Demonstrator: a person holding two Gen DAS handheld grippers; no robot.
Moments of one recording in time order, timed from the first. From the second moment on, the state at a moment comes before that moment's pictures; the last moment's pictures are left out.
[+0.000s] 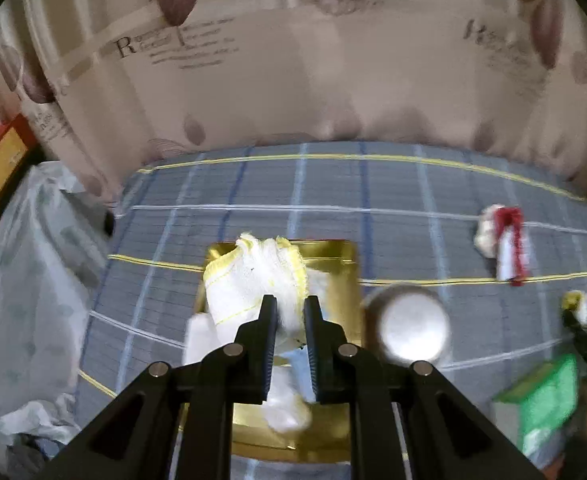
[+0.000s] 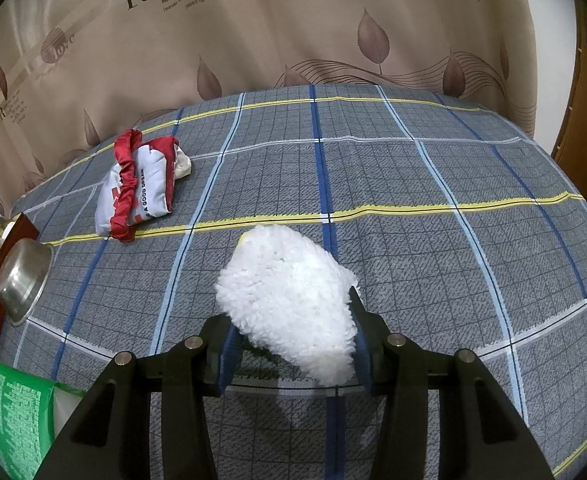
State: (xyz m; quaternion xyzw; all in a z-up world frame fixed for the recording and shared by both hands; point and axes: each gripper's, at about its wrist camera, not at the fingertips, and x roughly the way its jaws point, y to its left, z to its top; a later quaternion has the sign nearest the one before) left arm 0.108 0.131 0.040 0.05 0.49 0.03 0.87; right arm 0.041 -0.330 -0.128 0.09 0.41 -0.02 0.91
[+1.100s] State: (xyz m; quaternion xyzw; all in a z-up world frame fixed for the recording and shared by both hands) left arm 0.144 0.173 -0.015 0.00 0.52 0.05 0.85; right arm 0.042 -0.328 -0.130 0.08 0.42 -0.03 0.91
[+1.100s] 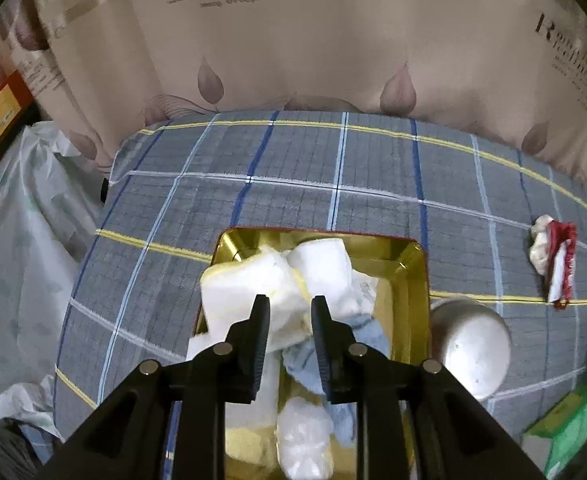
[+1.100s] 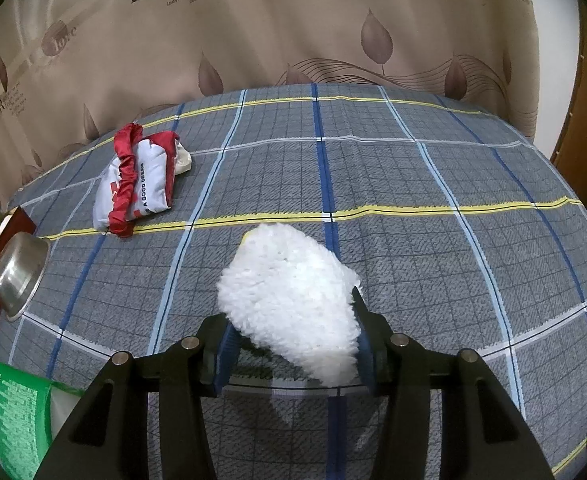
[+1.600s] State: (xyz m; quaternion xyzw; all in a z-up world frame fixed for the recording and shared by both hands) left arm 0.035 0.185 -0.006 0.03 0.46 0.07 0.88; right arm 0.046 -0.321 -0.129 0.04 0.43 -0.04 0.90
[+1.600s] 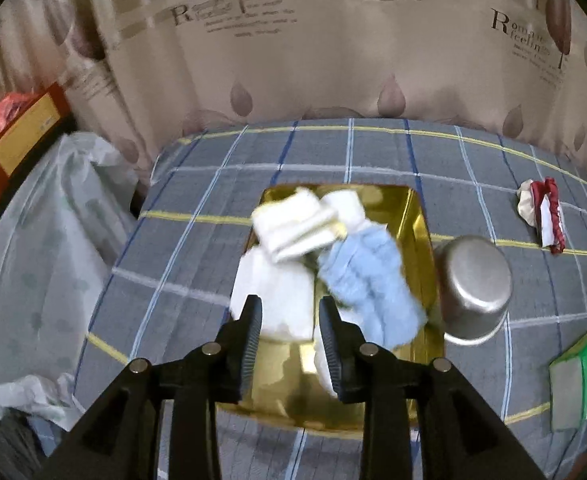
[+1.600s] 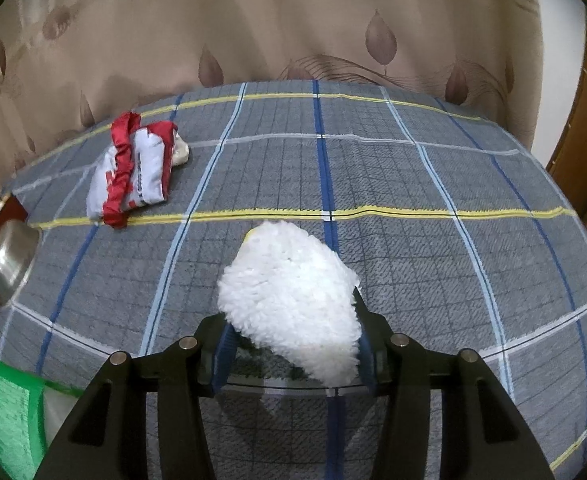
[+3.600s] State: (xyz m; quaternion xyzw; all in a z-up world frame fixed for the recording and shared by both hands) left arm -0.026 0.309 -0.027 -0.08 0.44 0.21 0.87; right arm 0.026 0.057 -0.036 -0.09 0.46 0.30 0.83
